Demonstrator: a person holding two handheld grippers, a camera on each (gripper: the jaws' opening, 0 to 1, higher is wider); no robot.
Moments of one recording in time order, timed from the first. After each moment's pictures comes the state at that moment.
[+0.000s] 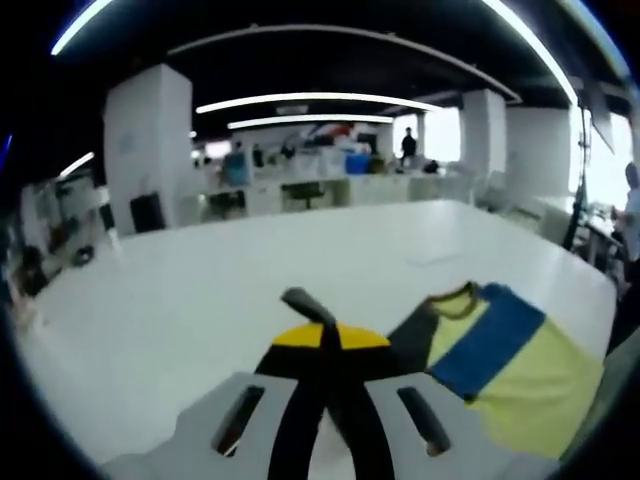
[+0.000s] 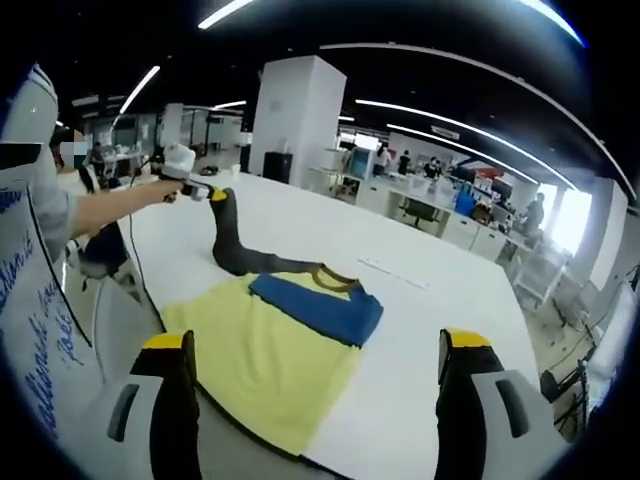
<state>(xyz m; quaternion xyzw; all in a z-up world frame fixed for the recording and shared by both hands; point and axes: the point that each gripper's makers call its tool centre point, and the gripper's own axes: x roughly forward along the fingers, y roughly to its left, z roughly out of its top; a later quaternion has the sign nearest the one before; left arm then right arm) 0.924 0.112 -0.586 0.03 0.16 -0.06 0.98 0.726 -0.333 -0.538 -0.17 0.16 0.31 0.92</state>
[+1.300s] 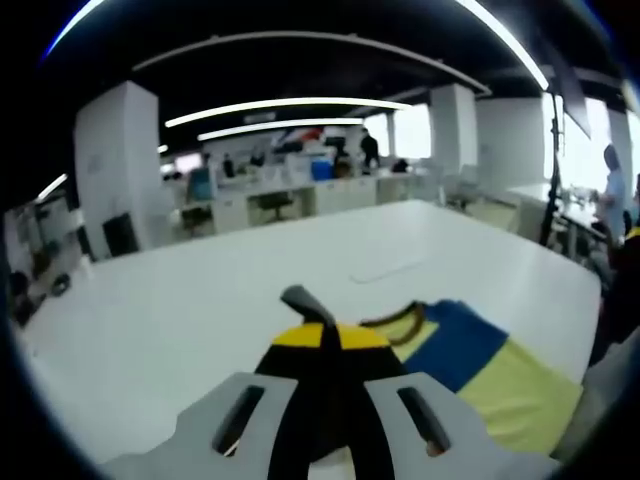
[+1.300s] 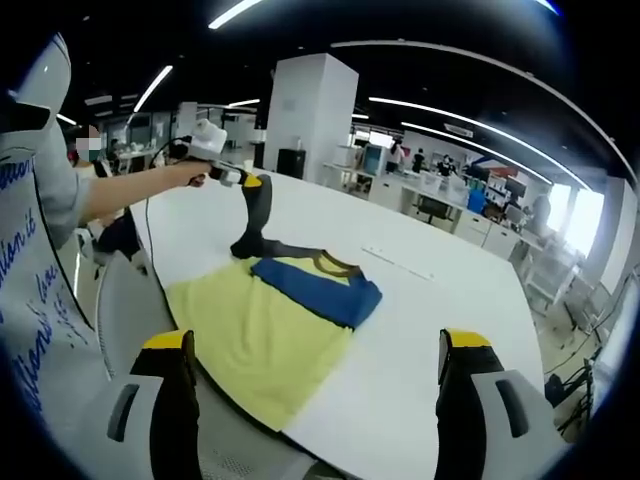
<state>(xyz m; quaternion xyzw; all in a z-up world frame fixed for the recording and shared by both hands) 0.932 -0.016 -0.564 0.06 0.16 -0.12 0.98 0.724 -0.376 -0.555 -0.16 0.17 0.34 0.91</state>
